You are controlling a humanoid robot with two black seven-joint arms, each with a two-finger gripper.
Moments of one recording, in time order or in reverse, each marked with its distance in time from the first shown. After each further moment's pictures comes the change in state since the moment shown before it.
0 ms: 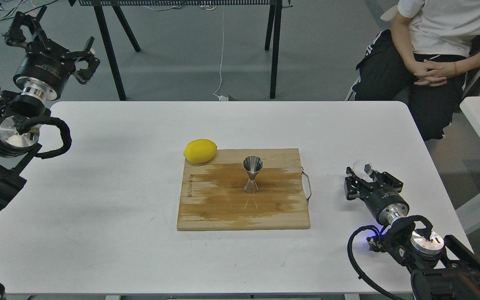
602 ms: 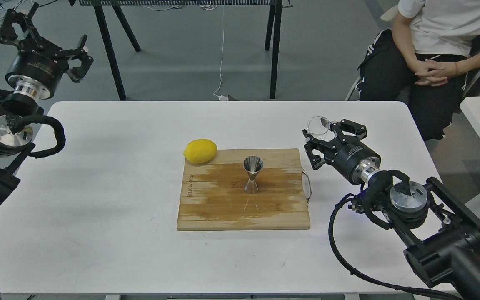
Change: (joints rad) left arm 0.000 0.020 -0.001 0.000 0.000 0.000 -0.002; right arm 0.119 -0.055 -0.141 0.479 -0.293 -0.346 0.005
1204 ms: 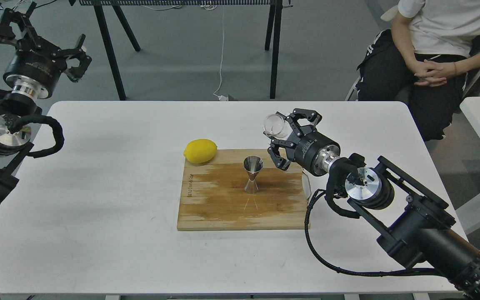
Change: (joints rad) left arm 0.000 0.004 0.000 0.000 0.000 0.000 0.000; right arm 0.195 0.035 -0.266 0.001 -0.334 -0.123 0.015
